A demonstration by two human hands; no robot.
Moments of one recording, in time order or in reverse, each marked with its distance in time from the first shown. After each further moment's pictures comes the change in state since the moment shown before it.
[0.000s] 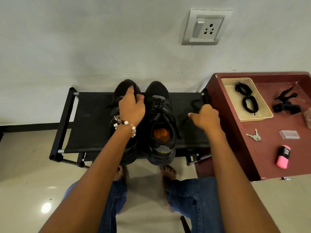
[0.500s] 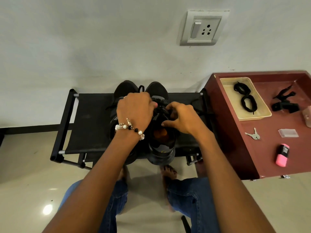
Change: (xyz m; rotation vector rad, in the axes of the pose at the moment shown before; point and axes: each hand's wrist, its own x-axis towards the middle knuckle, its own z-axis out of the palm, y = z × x) left_hand -0.027 0.025 -0.008 0.722 0.049 0.385; right_hand -0.018 -0.027 0.019 -0.039 -0.205 -0.544
